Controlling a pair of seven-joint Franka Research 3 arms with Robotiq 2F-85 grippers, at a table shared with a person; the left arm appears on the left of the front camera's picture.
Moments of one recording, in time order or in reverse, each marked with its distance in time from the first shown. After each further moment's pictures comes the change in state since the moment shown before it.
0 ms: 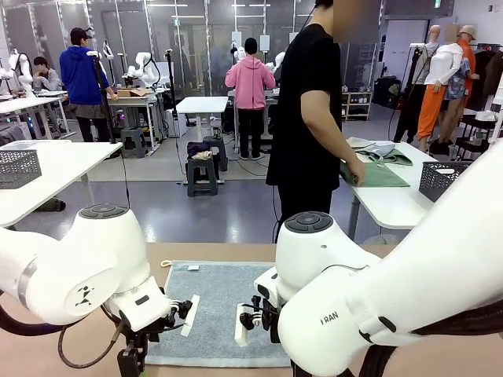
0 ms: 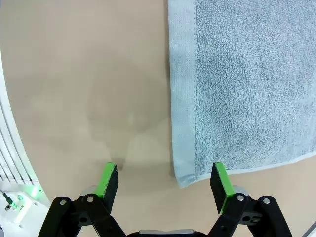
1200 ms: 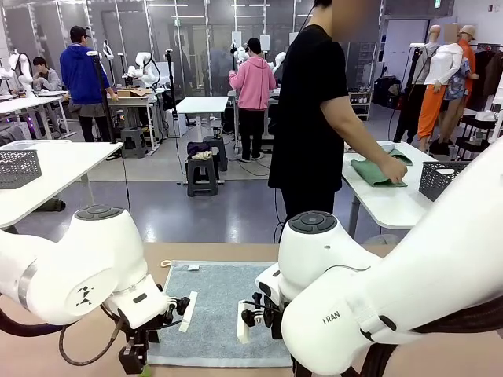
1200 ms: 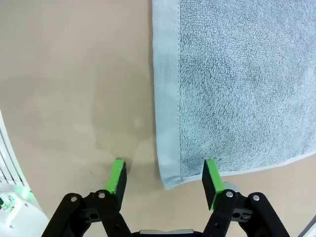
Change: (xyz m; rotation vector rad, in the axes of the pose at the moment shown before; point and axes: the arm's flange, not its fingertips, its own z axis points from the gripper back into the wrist) left arm -0.007 0.009 -0.003 0.029 -0.018 0.007; right arm -0.002 -0.008 -0.002 -0.031 -0.019 0.023
